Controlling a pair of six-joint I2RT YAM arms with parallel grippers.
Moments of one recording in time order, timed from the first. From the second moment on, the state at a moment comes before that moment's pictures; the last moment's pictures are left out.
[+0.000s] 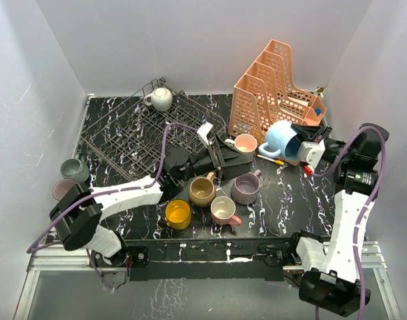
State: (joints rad) left arm -0.93 1.44 0.84 0.77 0.37 -1.45; right arm -0.39 0.88 1.07 -0.48 -1.29 -1.41
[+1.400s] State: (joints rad) left arm -1.03 1.79 1.11 0.97 0.38 -1.66; right arm -0.39 0.74 1.00 -0.55 -1.41 -1.73
